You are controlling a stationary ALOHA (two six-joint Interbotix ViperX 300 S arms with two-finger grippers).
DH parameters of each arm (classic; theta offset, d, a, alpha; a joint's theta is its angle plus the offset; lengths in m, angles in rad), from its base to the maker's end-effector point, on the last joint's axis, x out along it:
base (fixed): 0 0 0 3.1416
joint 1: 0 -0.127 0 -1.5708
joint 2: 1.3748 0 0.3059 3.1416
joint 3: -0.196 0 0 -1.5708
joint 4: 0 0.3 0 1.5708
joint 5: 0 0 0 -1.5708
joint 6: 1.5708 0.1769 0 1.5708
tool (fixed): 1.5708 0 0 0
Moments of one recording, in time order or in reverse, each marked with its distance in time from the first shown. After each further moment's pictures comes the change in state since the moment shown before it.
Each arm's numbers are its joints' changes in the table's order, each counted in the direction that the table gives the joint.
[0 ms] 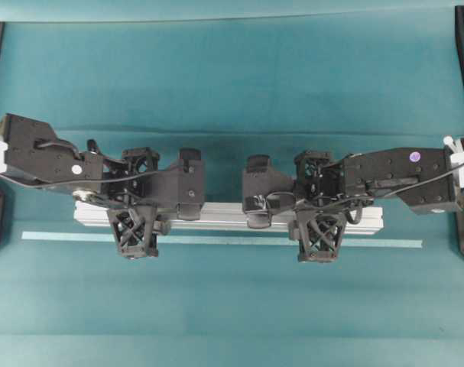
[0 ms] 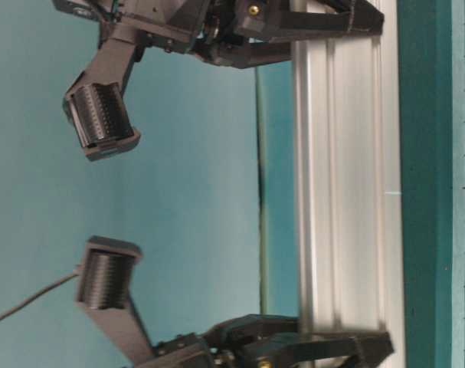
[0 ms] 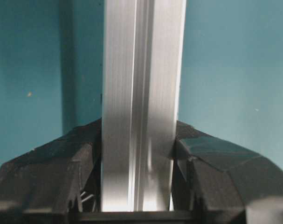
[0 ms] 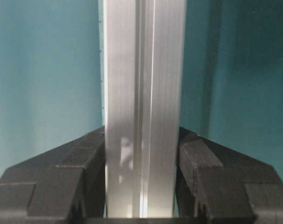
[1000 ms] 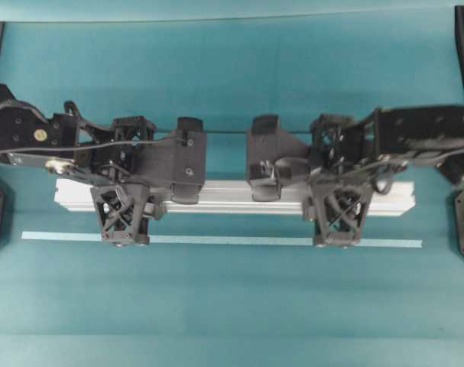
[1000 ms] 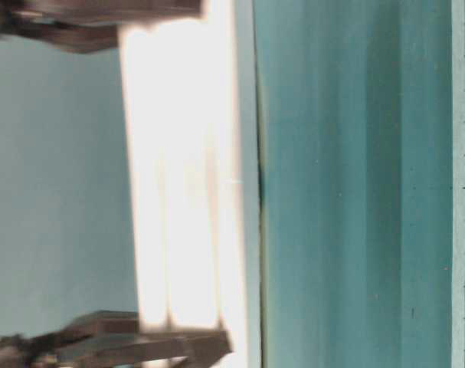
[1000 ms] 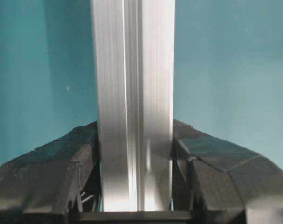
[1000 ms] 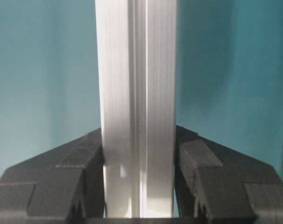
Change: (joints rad) left arm -0.003 0.163 -0.195 0.000 0.347 0.043; right arm 0.018 0.140 -0.183 0.000 0.359 0.003
